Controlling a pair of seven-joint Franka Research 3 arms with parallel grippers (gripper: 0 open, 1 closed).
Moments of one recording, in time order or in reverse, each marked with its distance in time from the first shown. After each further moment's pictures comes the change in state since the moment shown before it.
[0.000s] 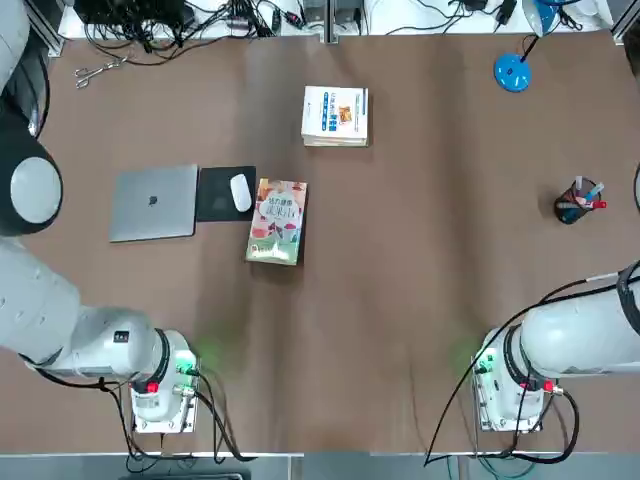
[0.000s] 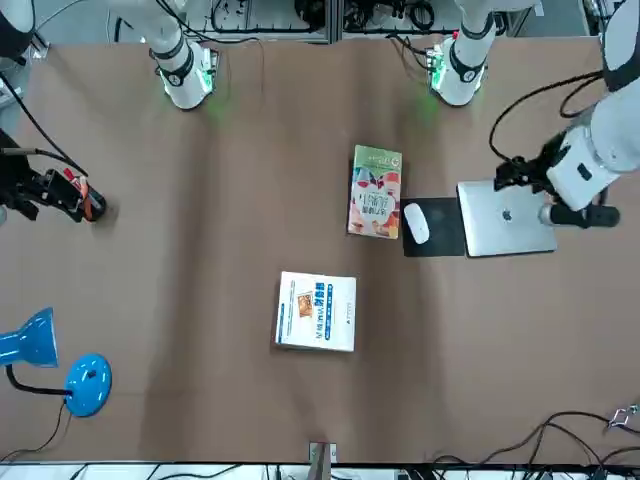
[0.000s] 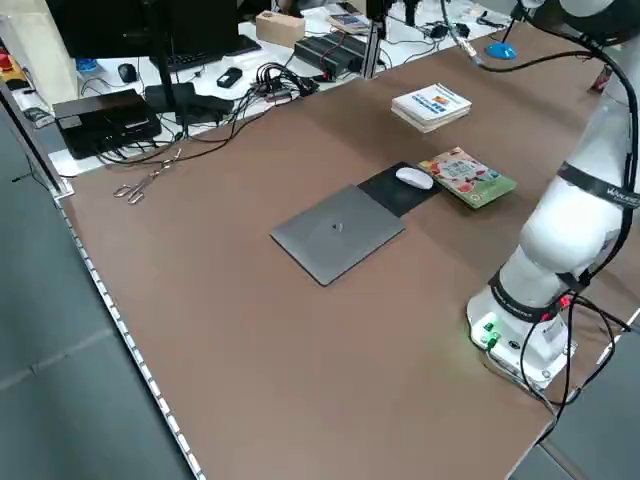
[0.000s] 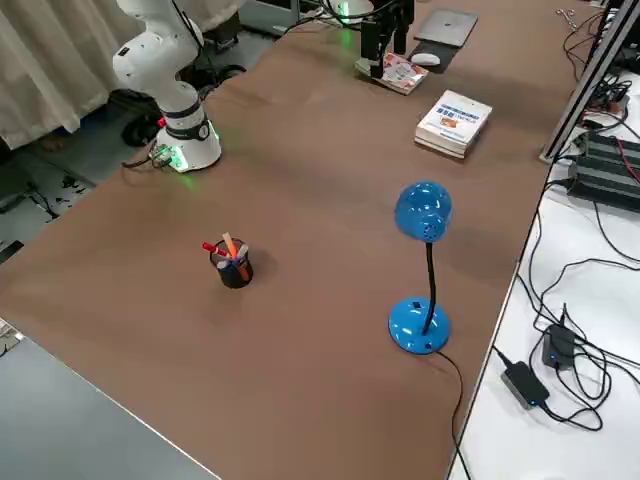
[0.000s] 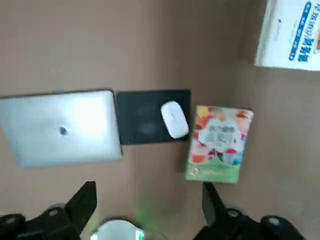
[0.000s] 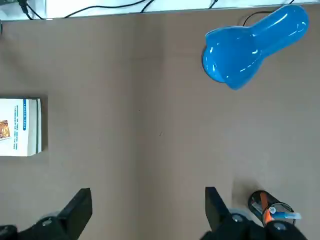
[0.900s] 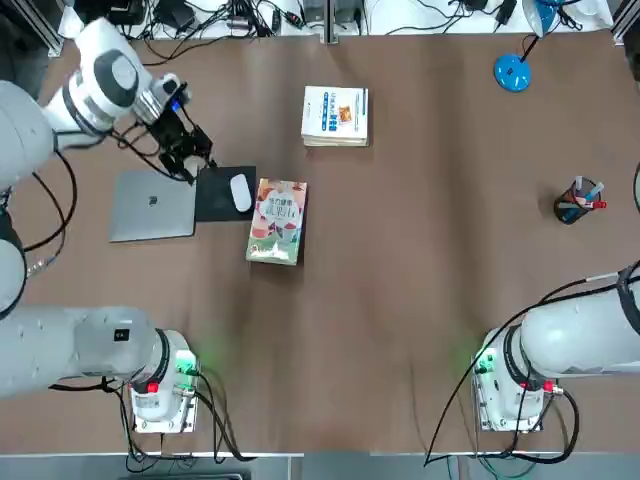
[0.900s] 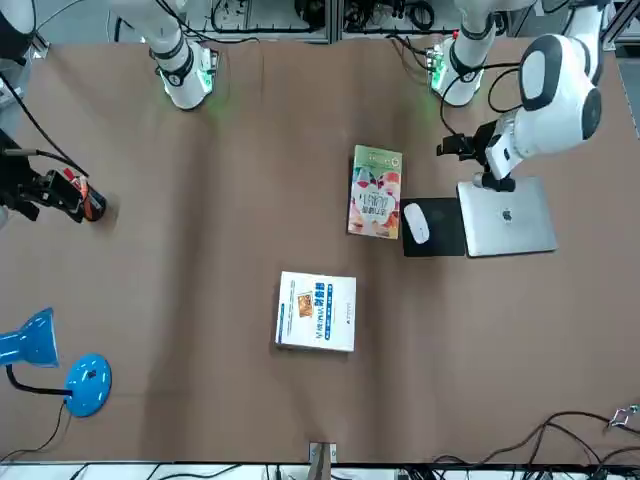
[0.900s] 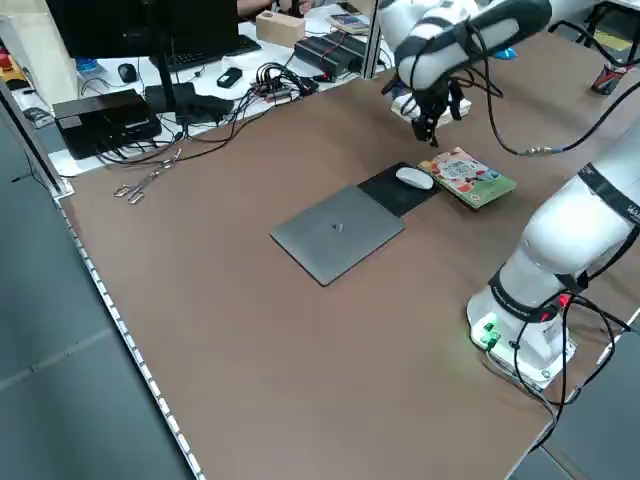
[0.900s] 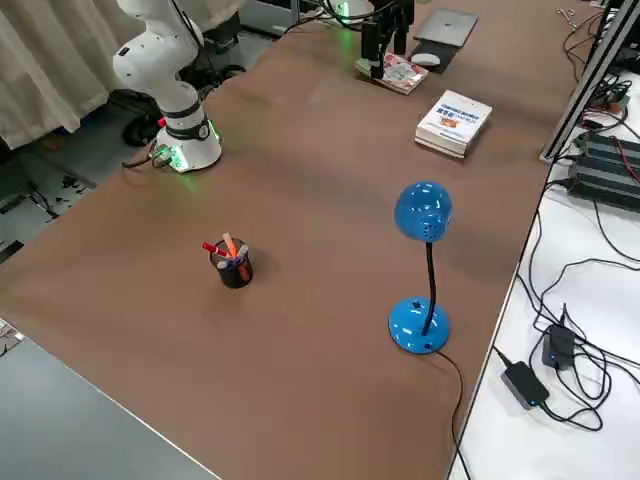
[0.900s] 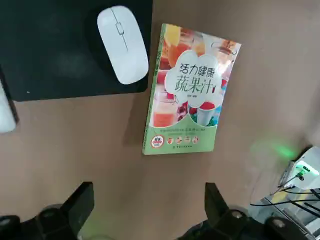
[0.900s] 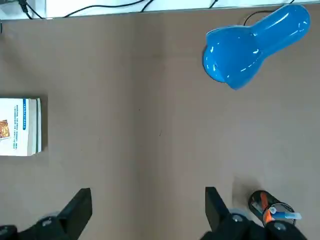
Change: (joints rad) left arm 0.025 -0.301 0.000 -0.926 -0.421 0.467 0.333; right arm 0.001 0.002 0.000 0.000 0.000 0.000 0.000
